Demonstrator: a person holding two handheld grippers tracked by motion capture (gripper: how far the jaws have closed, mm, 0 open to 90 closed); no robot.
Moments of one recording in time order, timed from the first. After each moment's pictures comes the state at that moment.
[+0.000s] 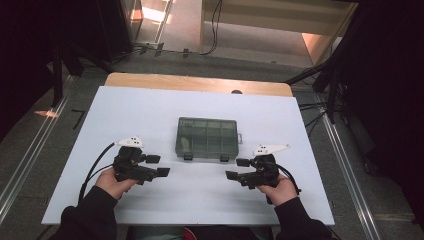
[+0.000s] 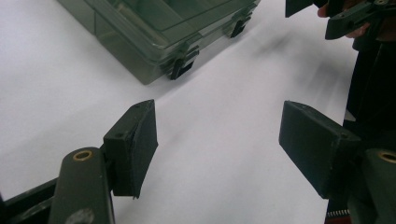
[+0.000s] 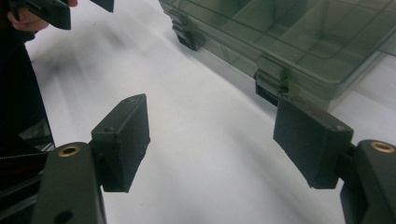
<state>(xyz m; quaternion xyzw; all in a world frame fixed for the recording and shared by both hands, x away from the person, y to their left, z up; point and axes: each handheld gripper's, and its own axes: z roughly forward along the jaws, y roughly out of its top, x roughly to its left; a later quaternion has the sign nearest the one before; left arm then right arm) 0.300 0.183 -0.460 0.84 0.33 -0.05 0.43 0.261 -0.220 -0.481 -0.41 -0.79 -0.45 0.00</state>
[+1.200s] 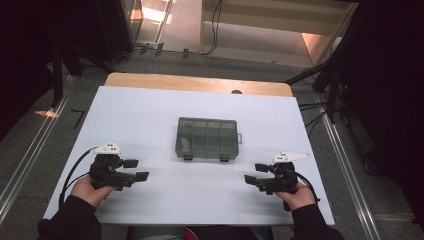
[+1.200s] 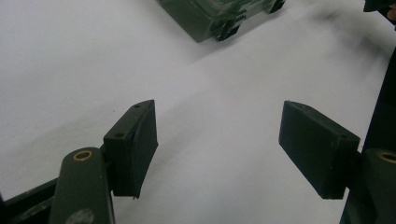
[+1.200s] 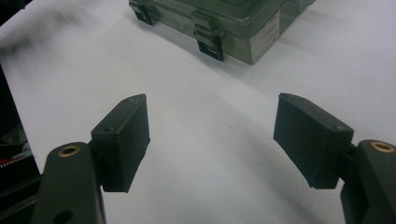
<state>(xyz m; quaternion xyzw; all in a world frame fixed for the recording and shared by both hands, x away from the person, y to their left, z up) 0.288 0.232 -0.463 0.83 0.37 -0.02 0.41 0.243 -0.267 -0.494 -0.45 -0.78 -0.44 -0.02</state>
